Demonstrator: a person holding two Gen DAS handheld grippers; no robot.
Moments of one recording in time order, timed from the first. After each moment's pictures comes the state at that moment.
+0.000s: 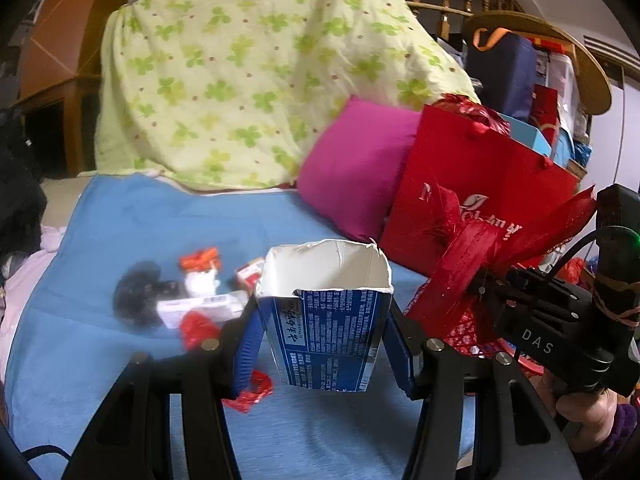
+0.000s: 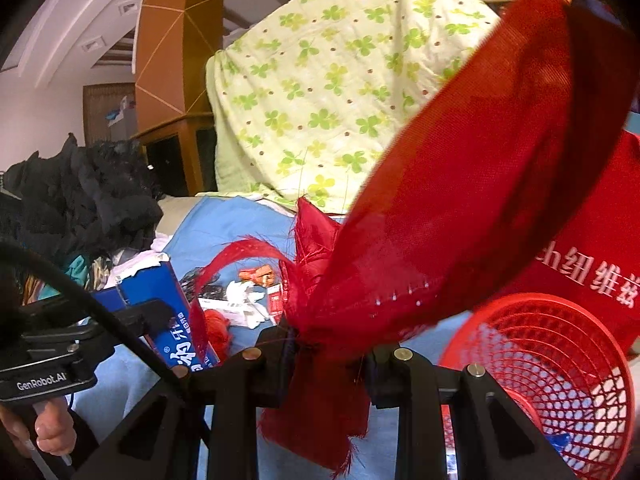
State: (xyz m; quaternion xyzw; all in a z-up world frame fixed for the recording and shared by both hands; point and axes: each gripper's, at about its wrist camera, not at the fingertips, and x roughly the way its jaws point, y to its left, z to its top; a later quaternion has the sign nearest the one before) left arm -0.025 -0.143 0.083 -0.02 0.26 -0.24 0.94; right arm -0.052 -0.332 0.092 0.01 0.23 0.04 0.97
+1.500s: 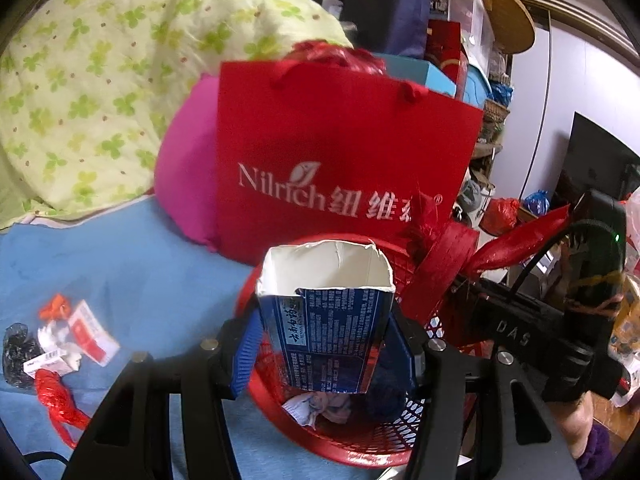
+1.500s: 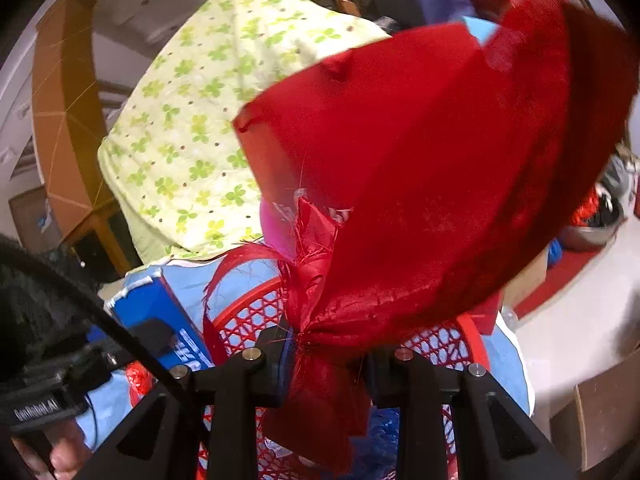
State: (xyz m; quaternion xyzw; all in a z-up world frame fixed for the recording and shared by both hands) left arm -0.040 -0.340 0.092 0.06 0.29 -0.38 0.88; right arm -0.119 -0.499 0.078 0.19 0.21 -0.10 0.95
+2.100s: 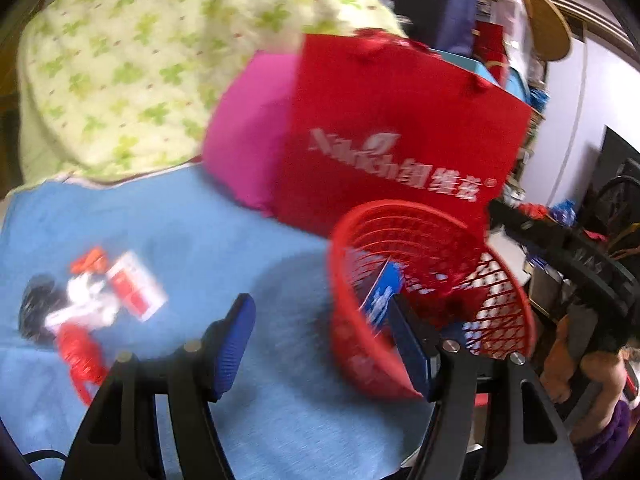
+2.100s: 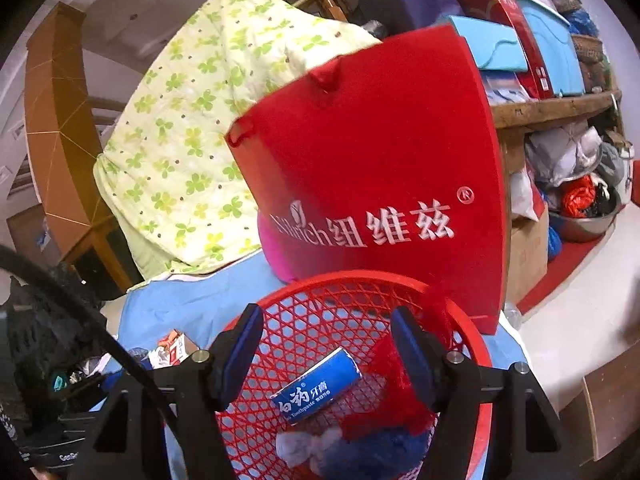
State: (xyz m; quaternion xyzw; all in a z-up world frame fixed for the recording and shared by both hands) left arm -0.024 -0.264 0.063 0.03 0.32 -0.32 0.89; right arm -0.132 -0.498 0.087 0.19 0.18 -0.10 0.96
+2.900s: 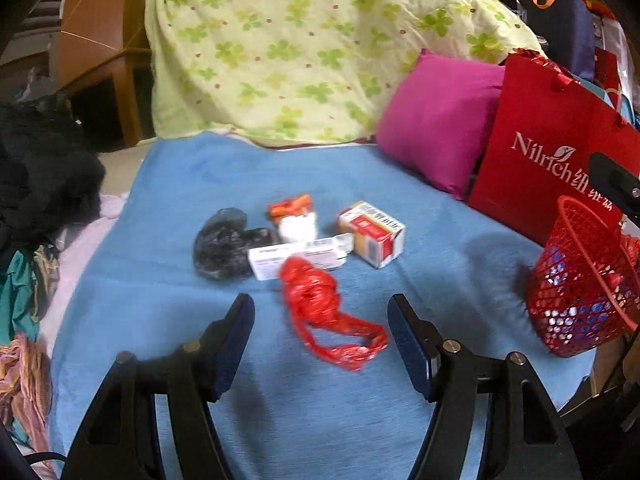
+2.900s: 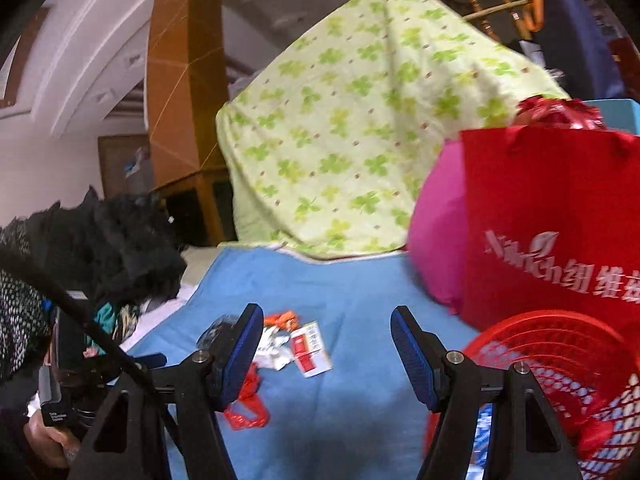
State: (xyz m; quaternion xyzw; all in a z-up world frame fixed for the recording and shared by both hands) left arm 0.002 -0.085 0.027 0.04 0.32 -0.11 0.94; right arm -0.060 -0.335 0.101 0.06 0.17 0.08 0.98
